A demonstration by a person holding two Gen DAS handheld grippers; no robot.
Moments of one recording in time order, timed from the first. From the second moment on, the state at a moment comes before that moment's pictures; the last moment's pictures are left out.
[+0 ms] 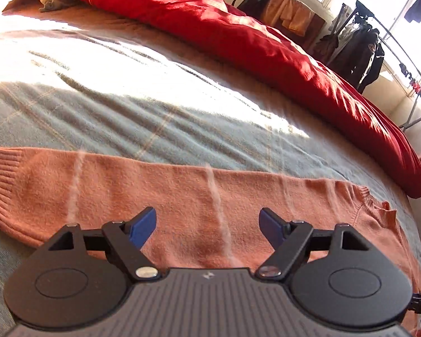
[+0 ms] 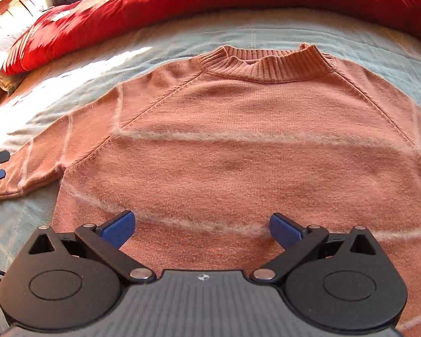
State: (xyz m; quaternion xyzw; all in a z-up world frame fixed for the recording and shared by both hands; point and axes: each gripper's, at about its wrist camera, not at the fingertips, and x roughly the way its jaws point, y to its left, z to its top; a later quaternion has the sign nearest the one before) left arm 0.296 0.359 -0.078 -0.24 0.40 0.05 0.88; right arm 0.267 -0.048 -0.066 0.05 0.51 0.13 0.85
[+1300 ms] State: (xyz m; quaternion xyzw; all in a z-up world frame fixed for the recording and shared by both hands) left arm 0.310 0.338 -0.058 -0.07 0.43 0.10 0.90; right arm 0.256 0.028 -0.089 -0.12 0.52 0.21 0.82
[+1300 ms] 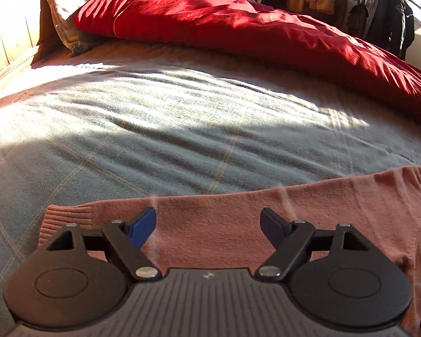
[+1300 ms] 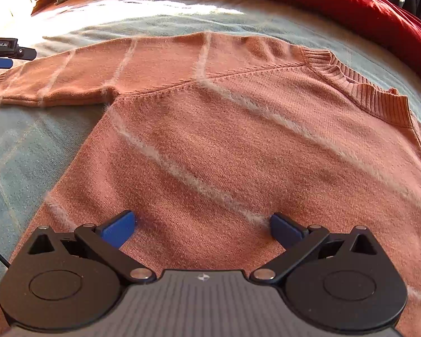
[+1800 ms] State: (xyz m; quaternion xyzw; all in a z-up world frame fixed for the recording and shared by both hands) left arm 0.297 0.305 -0.072 -0.01 0.46 0.12 0.88; right arm 0.256 0.044 -0.076 -0.12 0.47 0.22 0.85
